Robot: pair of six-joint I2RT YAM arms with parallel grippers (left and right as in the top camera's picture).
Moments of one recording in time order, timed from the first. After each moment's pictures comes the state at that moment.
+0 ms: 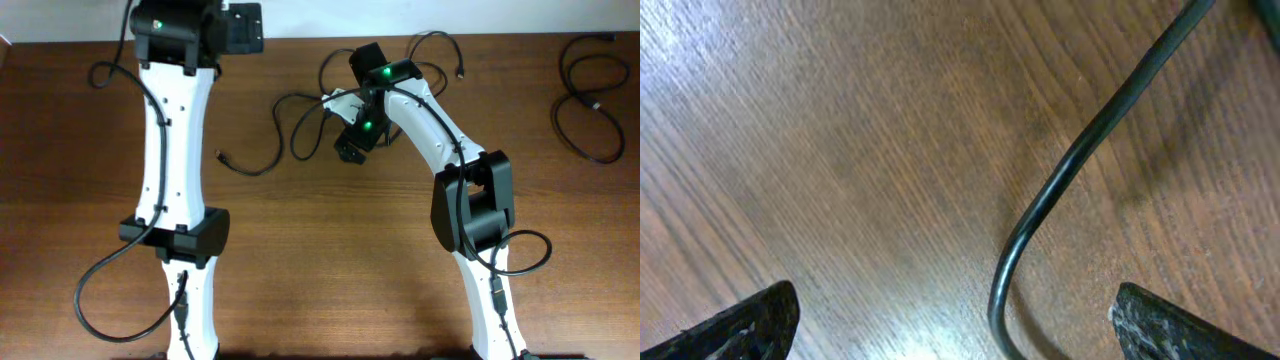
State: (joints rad) left arm -0.21 2.30 2.96 -1.52 -0.28 -0.18; right arm 0.37 2.43 2.15 -1.11 -0.20 -0.64
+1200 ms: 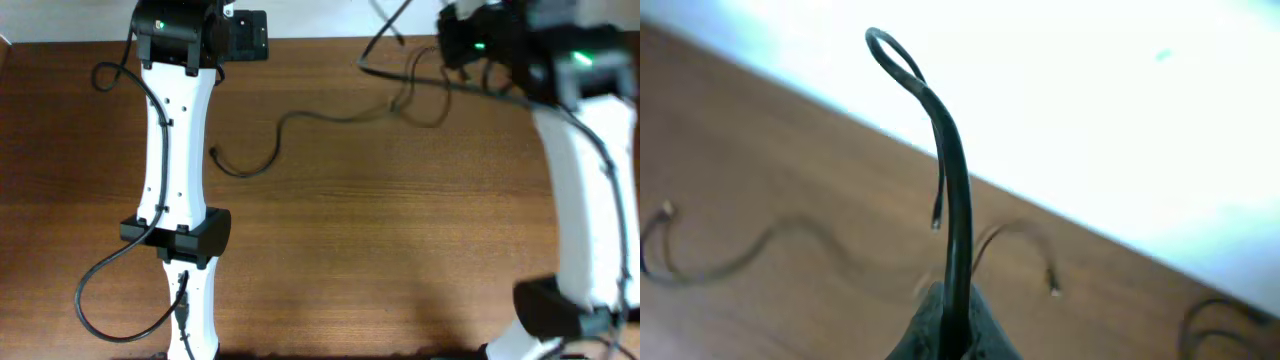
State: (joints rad) left arm -0.21 2.30 2.96 -1.57 -0.23 -0.18; right arm 0.20 1.84 2.36 -1.13 -0.09 -0.26
